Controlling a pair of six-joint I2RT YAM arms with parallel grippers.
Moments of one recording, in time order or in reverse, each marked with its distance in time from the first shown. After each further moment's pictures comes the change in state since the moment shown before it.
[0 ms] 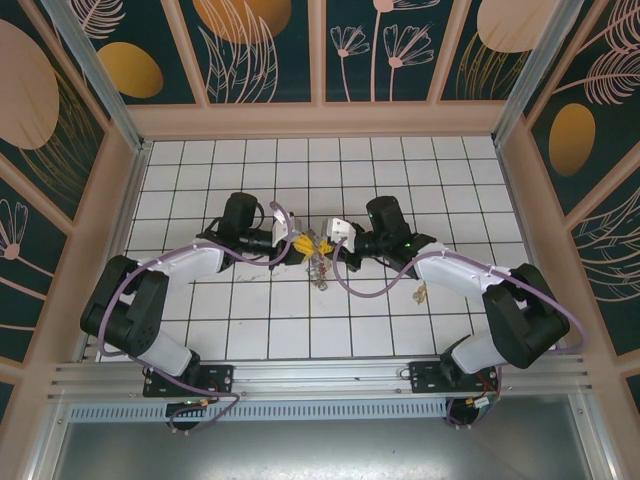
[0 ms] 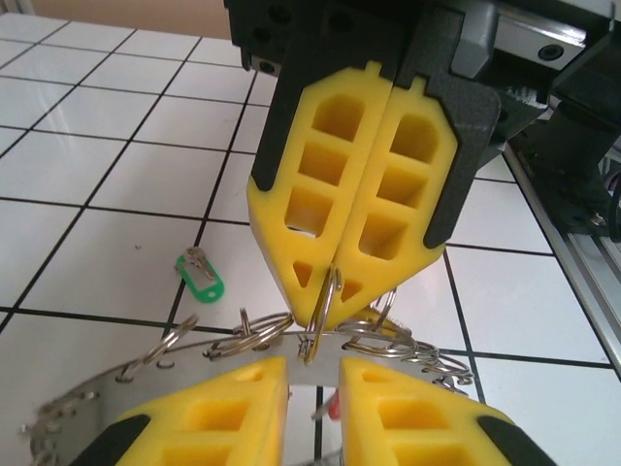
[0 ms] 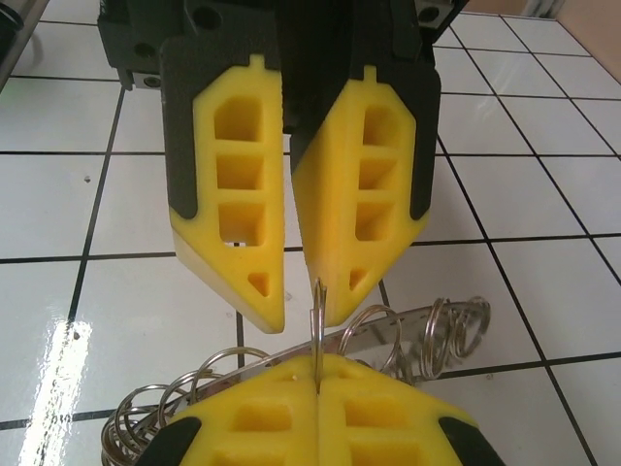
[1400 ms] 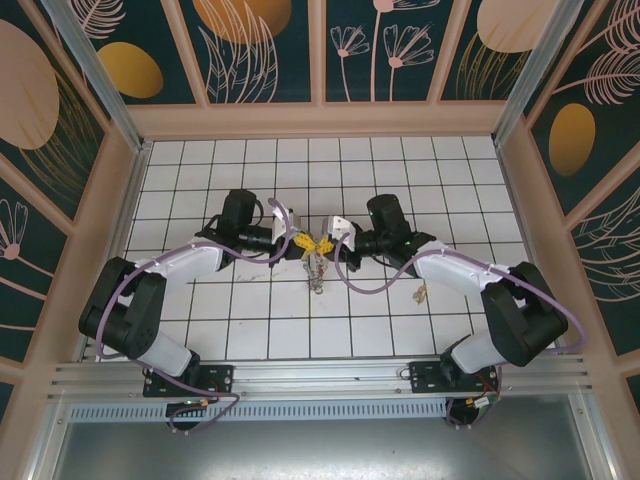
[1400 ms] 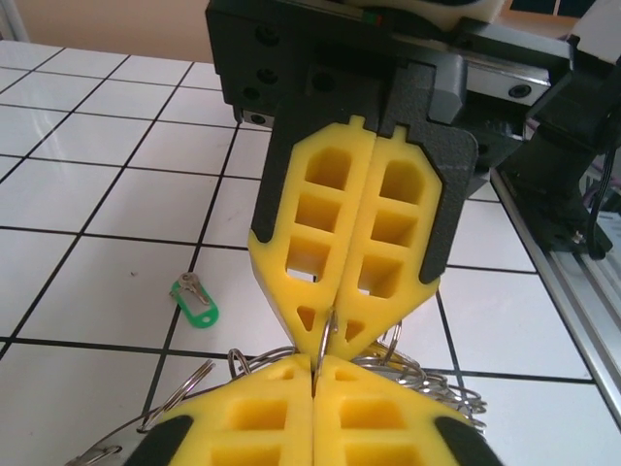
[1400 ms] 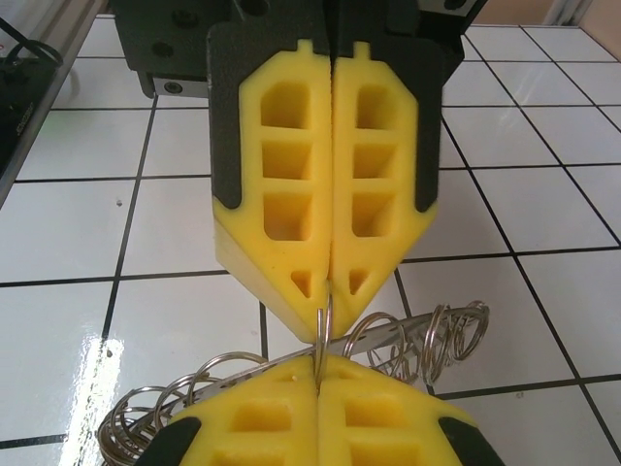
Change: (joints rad) left arm 0.000 -0.016 0.017 0.014 0.037 -0.023; right arm -0.010 0.013 0.011 0.005 -0.072 0.055
